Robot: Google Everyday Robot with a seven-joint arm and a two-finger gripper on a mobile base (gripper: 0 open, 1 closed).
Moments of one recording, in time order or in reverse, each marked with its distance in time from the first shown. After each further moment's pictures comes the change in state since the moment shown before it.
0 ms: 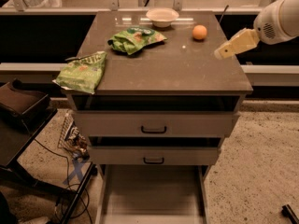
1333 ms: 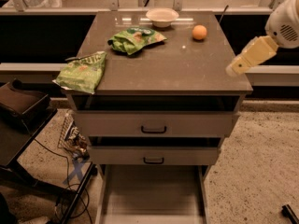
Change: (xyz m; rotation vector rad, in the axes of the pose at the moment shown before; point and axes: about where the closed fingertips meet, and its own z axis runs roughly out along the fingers) arm 0.022 0.049 -0.063 -0.105 0.204 -0.120
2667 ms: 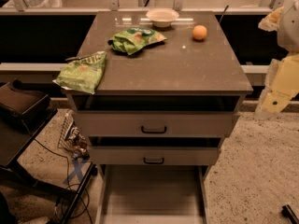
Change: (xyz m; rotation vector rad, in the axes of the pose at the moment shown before) arm 0.013 0.104 -0.088 -0.179 0.217 -0.430
